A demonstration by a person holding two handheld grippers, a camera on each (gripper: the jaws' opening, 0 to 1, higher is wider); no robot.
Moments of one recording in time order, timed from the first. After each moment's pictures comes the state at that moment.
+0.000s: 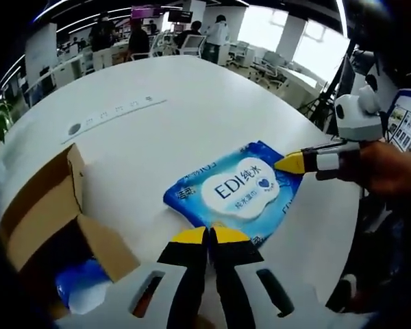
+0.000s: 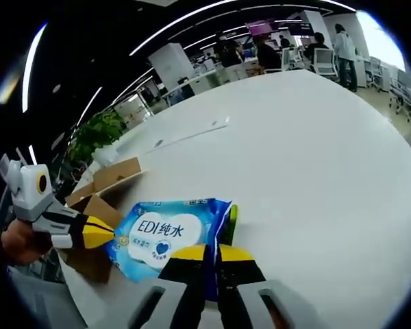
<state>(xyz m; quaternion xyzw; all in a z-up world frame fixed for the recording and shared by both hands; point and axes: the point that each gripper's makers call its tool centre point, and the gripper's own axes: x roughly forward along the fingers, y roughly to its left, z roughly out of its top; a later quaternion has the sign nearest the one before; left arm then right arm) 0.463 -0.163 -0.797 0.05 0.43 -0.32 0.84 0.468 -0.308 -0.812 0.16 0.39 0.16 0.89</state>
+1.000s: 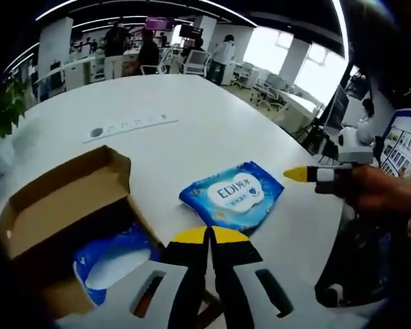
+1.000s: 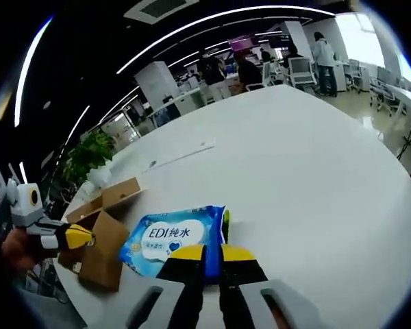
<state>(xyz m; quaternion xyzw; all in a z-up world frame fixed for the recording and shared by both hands) 0.441 -0.123 -0.745 -0.02 0.39 -0.32 0.86 0.440 -0.326 -0.770 0.18 0.35 0.10 0.91</state>
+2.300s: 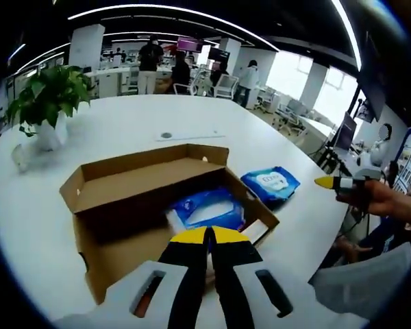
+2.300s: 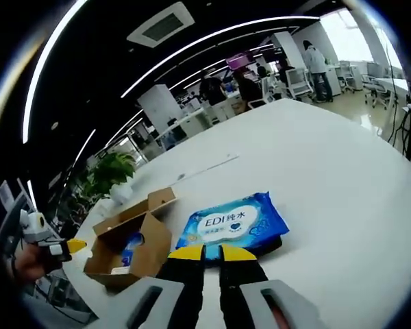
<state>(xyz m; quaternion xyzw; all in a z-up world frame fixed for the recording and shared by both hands) 0.385 0.051 -0.698 -0.05 0.34 -0.25 0.91 0.387 -0.256 -0.732 0.23 0.29 0.11 0.92</state>
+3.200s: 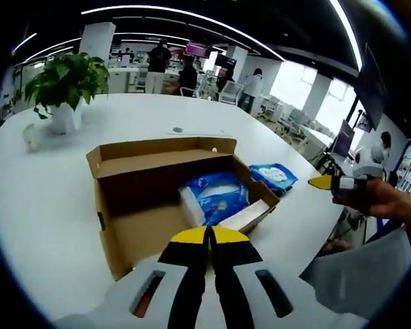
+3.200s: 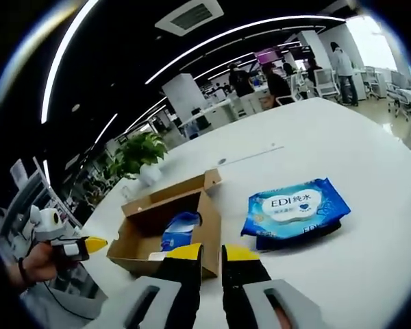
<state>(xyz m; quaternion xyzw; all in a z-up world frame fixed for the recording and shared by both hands) 0.345 0.088 -0.710 -0.08 0.33 -0.24 0.91 0.359 -0.156 -0.719 0.20 0.30 0.18 0.92</state>
